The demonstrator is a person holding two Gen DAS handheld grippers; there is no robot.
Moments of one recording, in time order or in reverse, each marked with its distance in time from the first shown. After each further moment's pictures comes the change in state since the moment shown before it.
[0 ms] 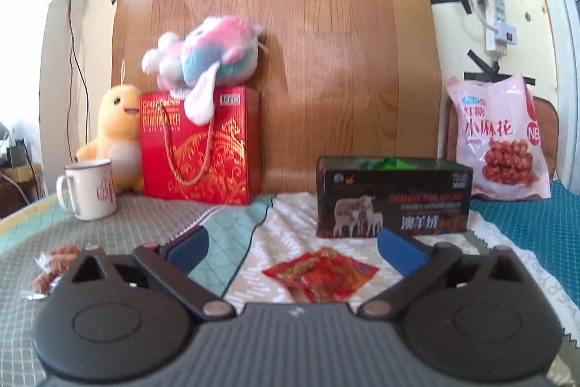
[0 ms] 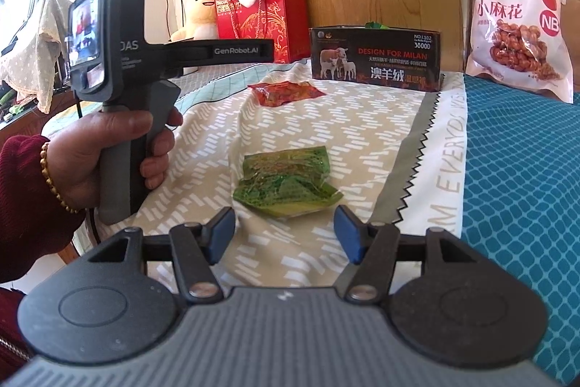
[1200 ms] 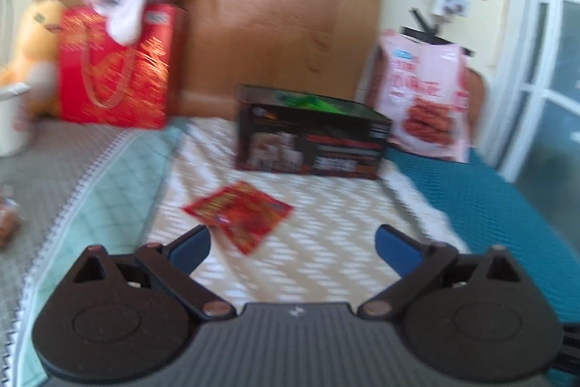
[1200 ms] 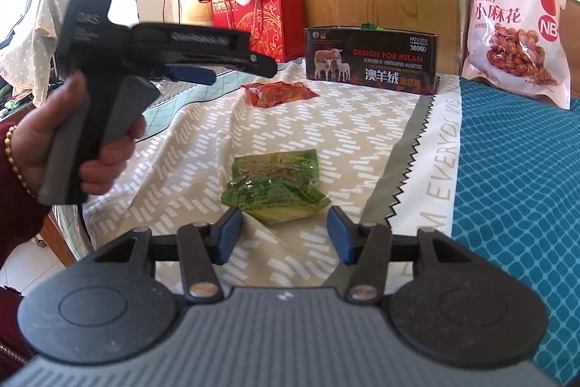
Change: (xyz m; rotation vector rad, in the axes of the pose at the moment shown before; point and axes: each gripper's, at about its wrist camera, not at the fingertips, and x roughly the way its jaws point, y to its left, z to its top) left arm 0.012 0.016 0.014 -0.104 0.324 -0.395; right arm 0.000 -0.006 0.005 -0.016 0.006 -0.012
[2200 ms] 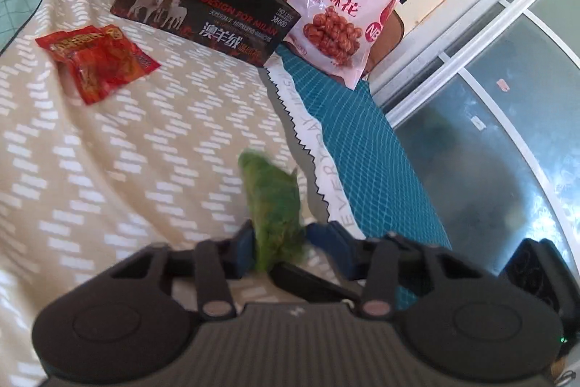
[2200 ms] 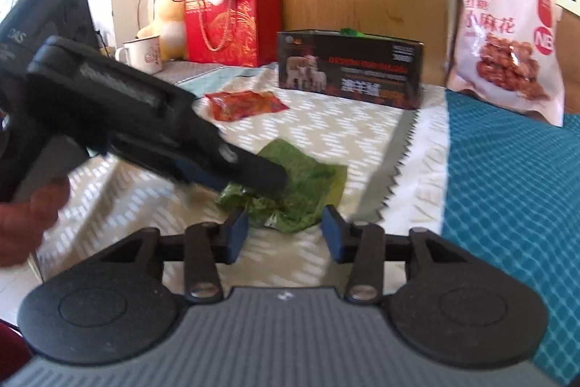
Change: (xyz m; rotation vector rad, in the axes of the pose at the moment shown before) left arm 0.041 -0.014 -0.032 -0.243 0.337 -0.443; right arm 0.035 -0.008 0.020 -0.022 -0.011 -0.070
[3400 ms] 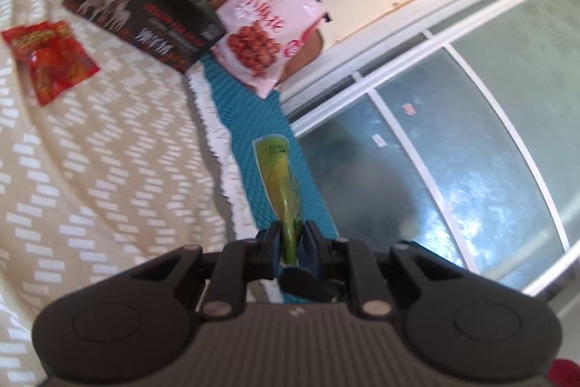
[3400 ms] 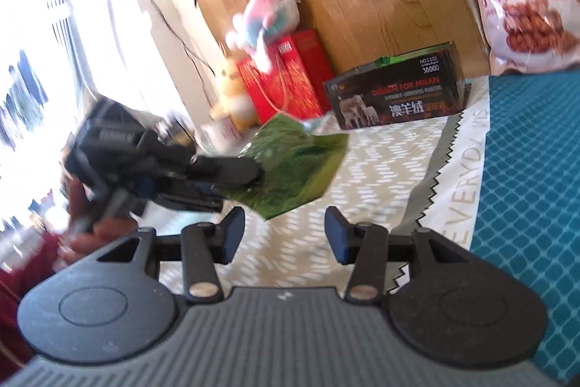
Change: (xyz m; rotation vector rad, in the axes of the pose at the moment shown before) left arm -0.046 0.006 0.009 -0.066 -0.012 -0.362; right arm -0.045 -0.050 -0.005 0.301 -0.160 0.385
